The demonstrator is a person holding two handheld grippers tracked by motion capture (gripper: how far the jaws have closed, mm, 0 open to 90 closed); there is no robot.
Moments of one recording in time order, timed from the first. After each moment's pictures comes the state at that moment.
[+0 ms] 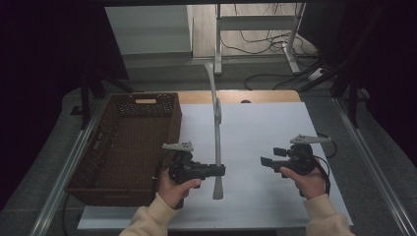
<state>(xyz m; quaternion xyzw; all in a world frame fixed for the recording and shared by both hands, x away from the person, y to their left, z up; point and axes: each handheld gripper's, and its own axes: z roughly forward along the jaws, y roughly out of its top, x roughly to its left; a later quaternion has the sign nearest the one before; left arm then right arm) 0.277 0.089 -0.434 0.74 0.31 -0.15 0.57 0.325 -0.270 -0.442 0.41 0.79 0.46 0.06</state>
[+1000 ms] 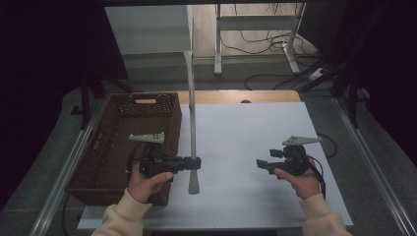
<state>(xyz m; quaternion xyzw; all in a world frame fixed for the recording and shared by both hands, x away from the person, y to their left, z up) 0.269 0.152 -0.397 0.75 0.31 -0.14 0.57 0.328 -0.257 -0.450 0.40 0.81 0.43 0.07</state>
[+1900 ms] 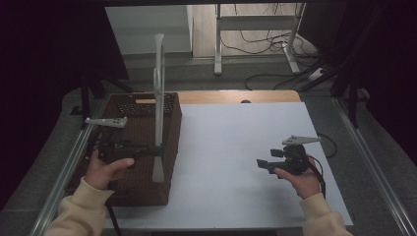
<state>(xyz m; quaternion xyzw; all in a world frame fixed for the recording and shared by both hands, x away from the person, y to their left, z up) 0.277 0.235 -0.359 0.77 0.32 -0.11 0.55 0.331 -0.259 -0.451 0.40 0.81 0.42 0.08</state>
